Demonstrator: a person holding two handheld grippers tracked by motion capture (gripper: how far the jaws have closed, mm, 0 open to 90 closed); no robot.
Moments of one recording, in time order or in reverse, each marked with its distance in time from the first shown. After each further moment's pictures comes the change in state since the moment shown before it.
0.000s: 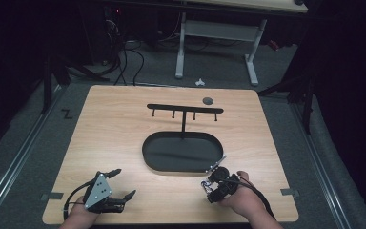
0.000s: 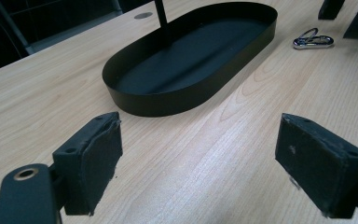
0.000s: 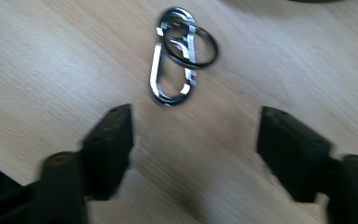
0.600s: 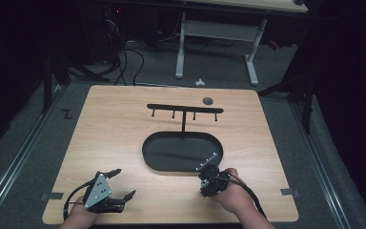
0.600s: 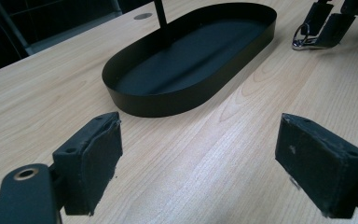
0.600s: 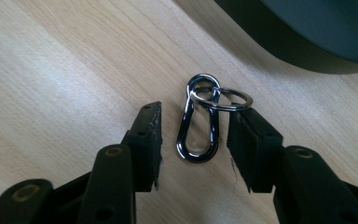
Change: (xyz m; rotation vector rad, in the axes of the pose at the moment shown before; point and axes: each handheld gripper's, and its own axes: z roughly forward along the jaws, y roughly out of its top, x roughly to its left) left arm 0.000 0.000 0.000 -0.002 -0.002 0.002; right arm 0.014 0.022 0.005 -0.056 -0.021 -0.051
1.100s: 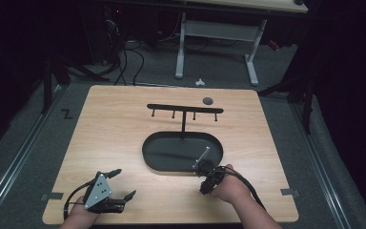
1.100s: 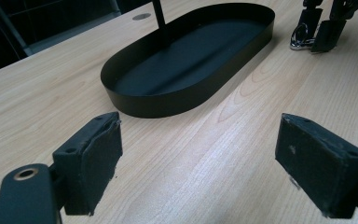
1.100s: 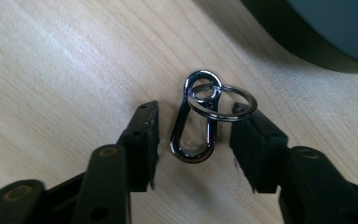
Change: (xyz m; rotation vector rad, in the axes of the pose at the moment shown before) left arm -0.001 0.000 0.000 -0.004 -0.004 -0.001; right arm -0.008 0.020 0.007 0.171 0.046 -0.038
